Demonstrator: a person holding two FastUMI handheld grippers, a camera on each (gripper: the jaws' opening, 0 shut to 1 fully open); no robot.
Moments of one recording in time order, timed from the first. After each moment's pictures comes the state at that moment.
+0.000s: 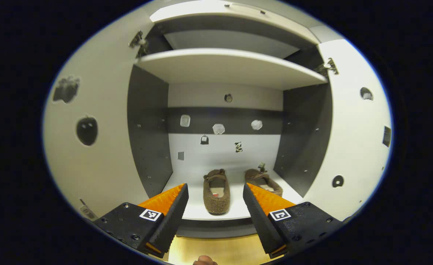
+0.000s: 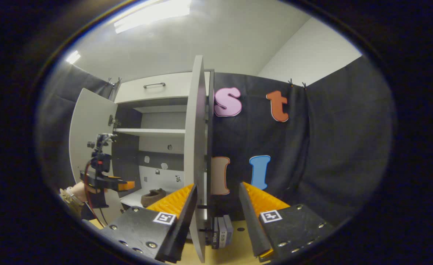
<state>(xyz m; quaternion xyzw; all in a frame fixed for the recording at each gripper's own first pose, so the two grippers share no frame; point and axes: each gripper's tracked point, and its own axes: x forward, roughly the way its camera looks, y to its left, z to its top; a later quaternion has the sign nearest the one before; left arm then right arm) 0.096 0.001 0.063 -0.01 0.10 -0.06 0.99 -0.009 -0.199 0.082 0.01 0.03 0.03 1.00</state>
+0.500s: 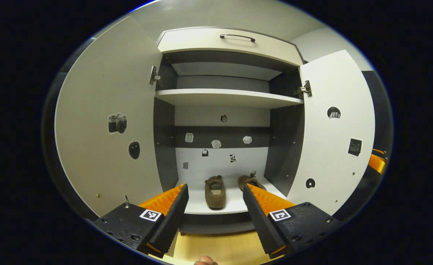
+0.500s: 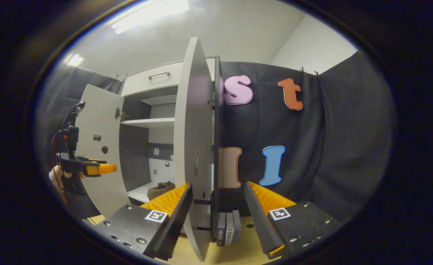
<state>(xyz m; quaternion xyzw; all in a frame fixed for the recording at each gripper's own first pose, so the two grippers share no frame) 0.011 0.015 0.109 -0.01 0.06 -0.05 1.00 0.012 -0.188 0.060 0.02 0.06 0.09 0.99</state>
